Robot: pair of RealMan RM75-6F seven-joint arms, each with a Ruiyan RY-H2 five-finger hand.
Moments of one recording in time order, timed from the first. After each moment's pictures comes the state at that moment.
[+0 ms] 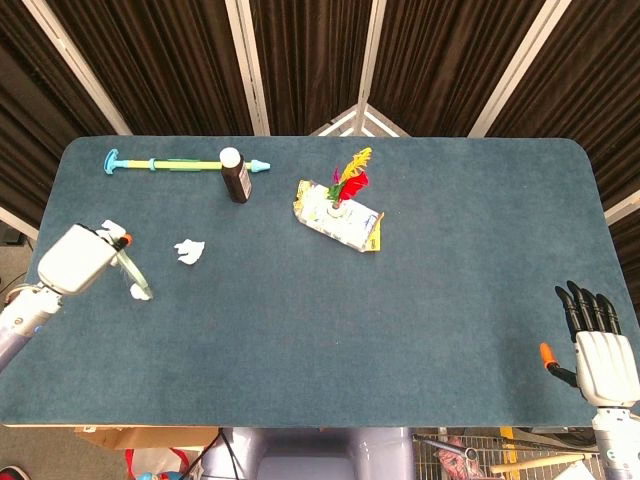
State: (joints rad) left arm -0.59 -1.44 0.10 -0.61 1.69 1.51 -0.11; right arm 0.06 -1.12 0.07 -1.65 -1.48 1.49 -0.04
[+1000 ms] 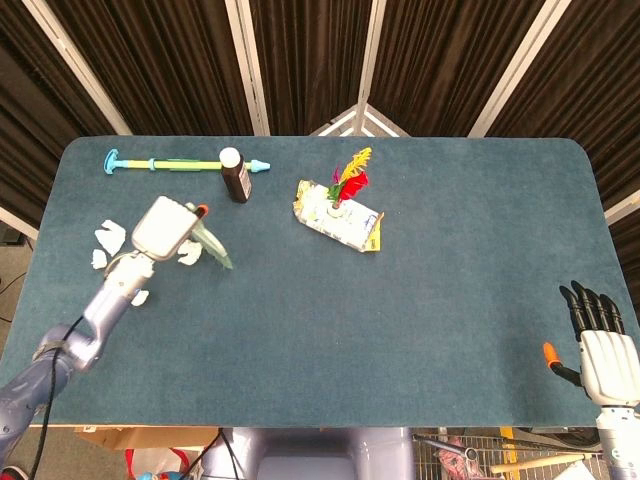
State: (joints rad) left arm -0.78 -1.71 -0.04 -0.53 1.58 1.24 -0.03; right arm 0.06 -1.11 0.07 -1.64 -1.47 1.47 0.00
